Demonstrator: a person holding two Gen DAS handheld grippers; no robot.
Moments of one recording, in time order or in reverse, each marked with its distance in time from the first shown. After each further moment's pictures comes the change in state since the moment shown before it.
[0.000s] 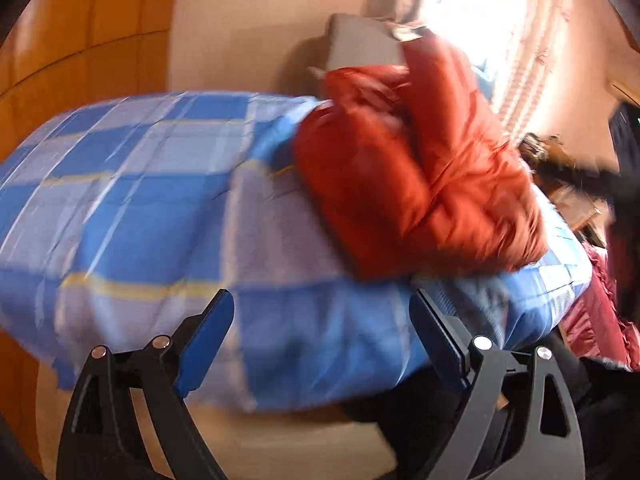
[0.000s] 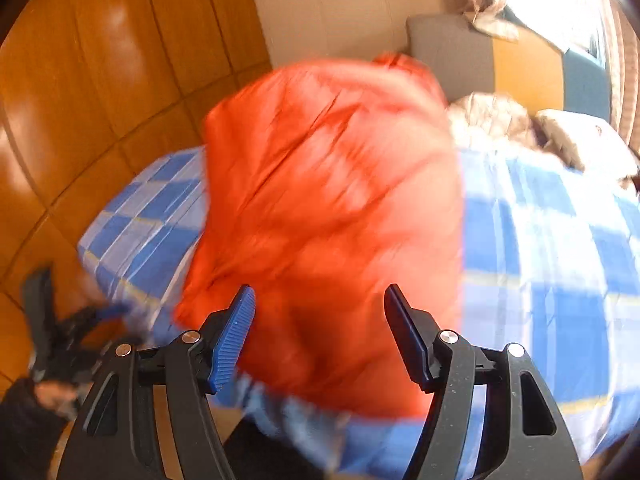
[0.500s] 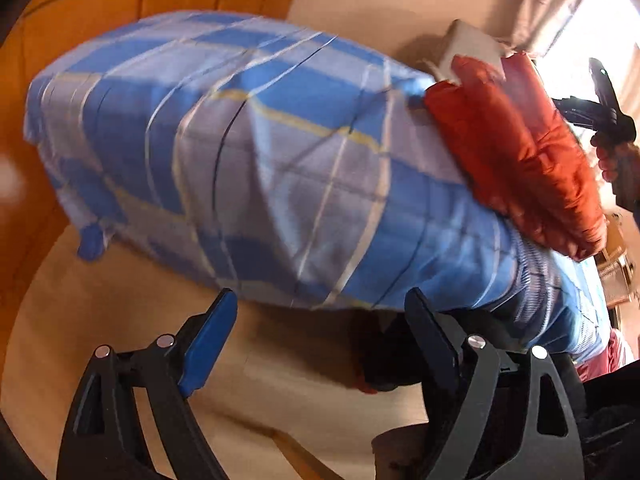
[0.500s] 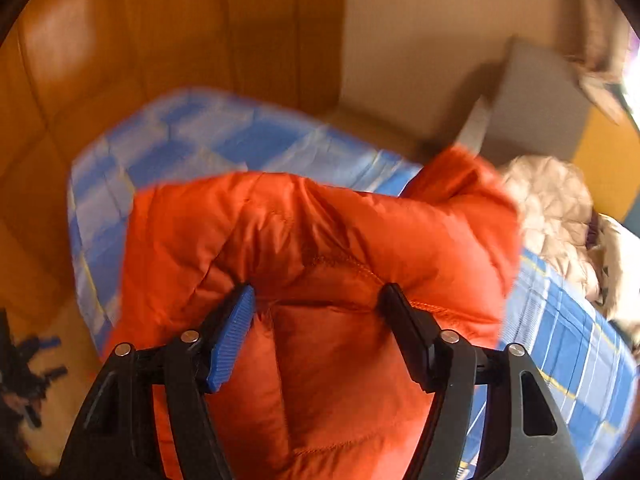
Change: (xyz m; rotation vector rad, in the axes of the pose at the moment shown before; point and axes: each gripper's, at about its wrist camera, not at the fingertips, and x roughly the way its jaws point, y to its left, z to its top) left arm -0.019 0.070 -0.103 -0.363 0.077 0.174; right arm 0.140 0.013 0.132 -0.404 0.258 0.043
